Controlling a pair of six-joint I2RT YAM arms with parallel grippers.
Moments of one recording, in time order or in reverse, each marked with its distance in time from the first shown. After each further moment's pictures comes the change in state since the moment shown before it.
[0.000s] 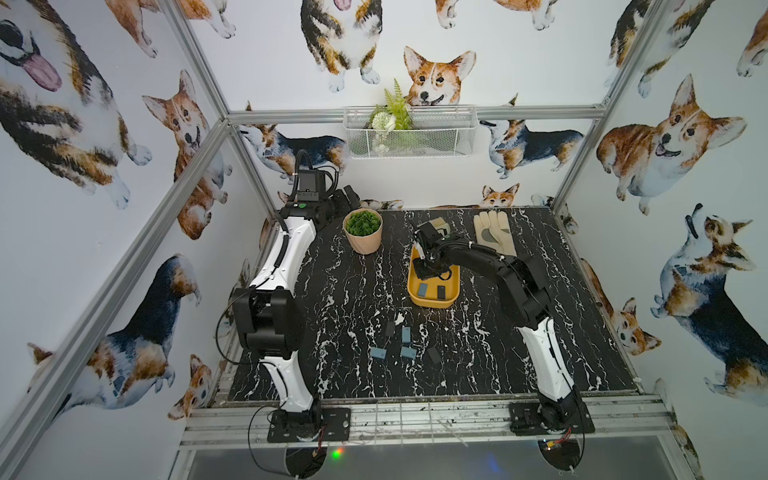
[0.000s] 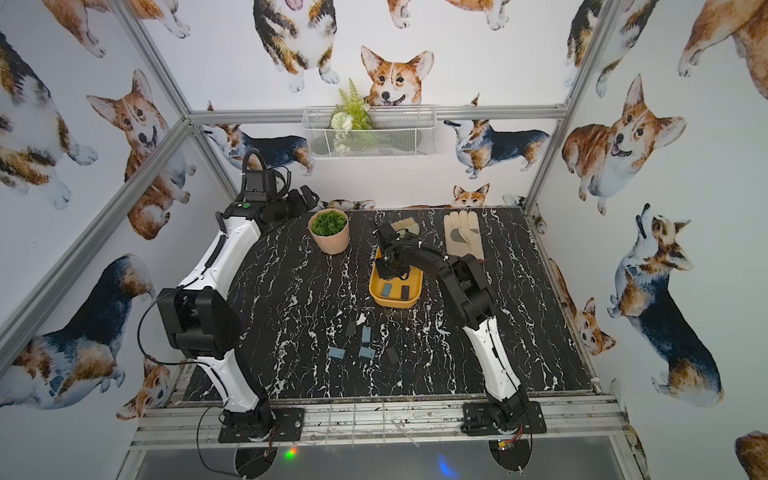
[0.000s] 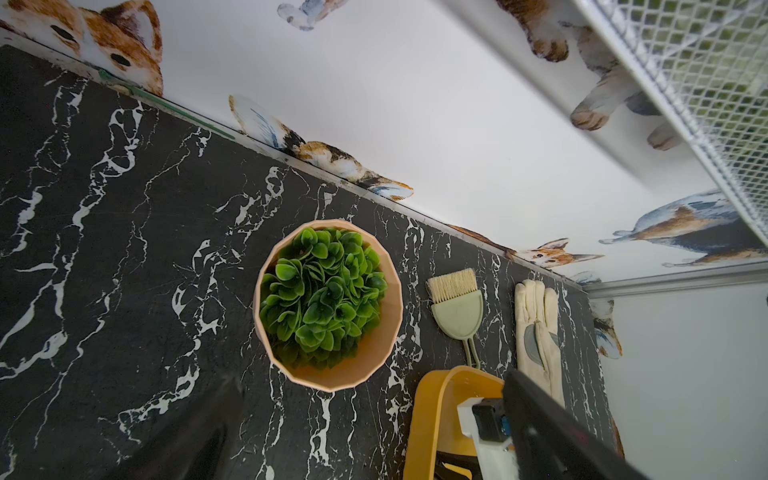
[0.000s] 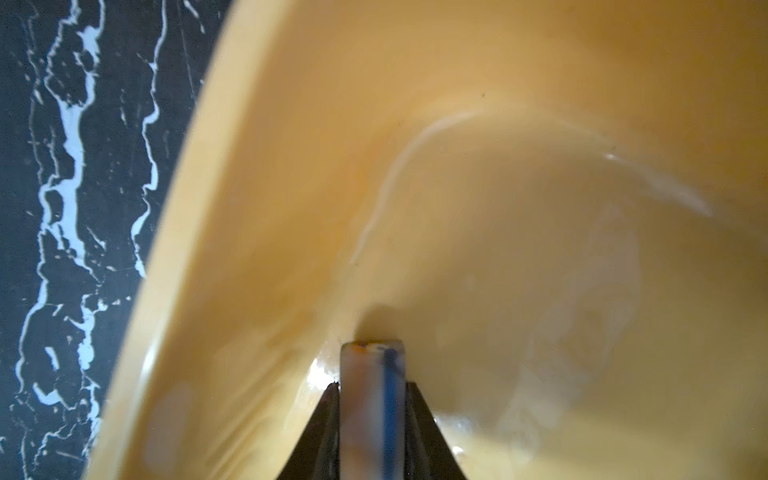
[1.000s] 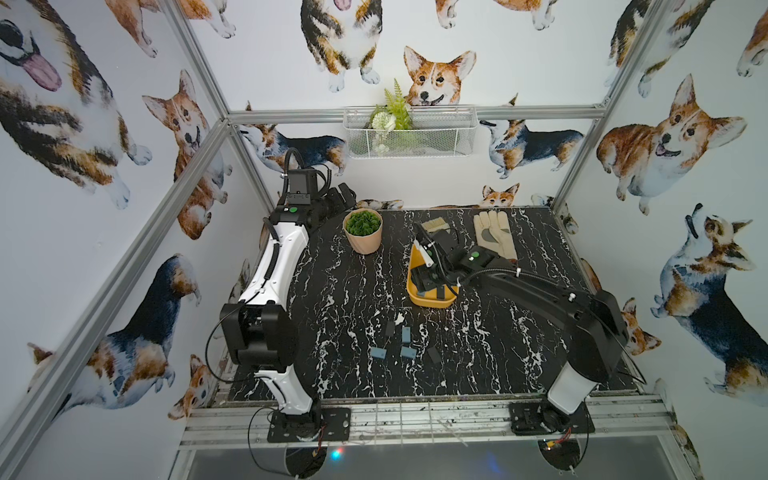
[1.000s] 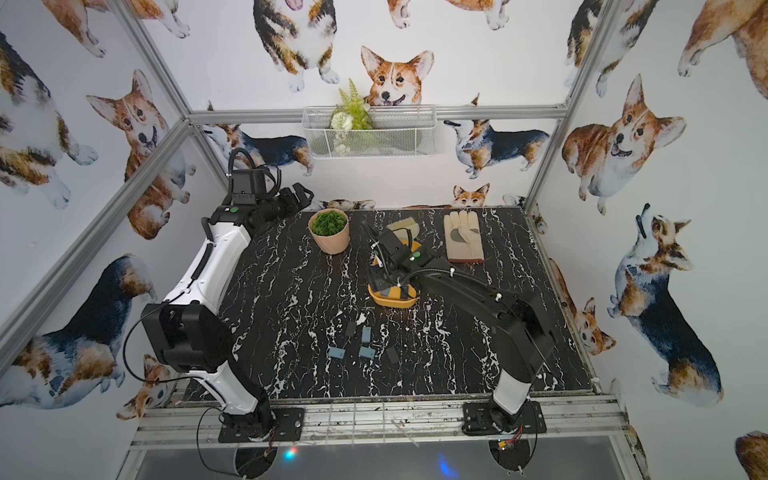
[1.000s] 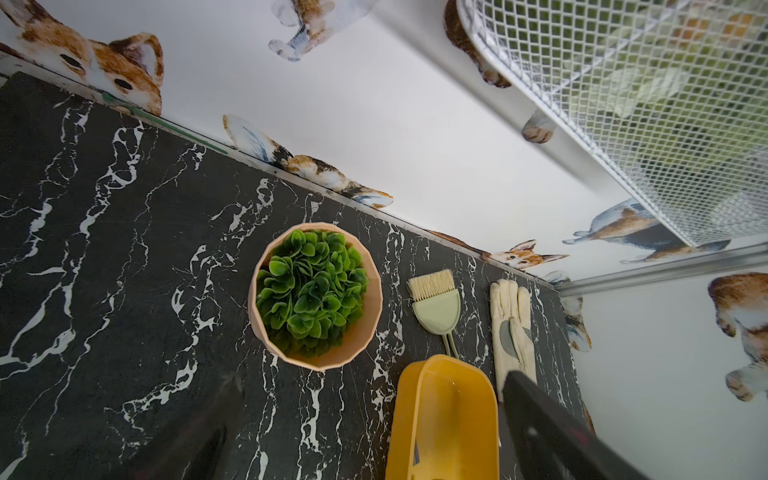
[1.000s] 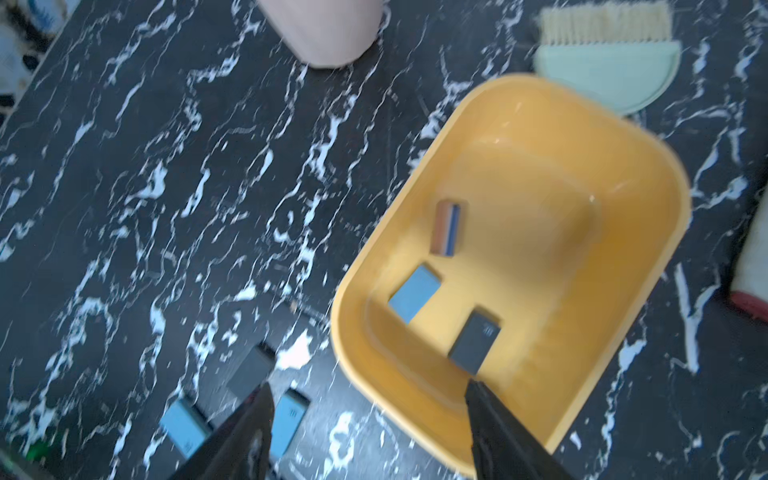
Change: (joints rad) left arm 0.016 -0.126 -0.086 0.021 0.044 -0.002; right arm 0.202 -0.626 -0.443 0.045 0.128 0.016
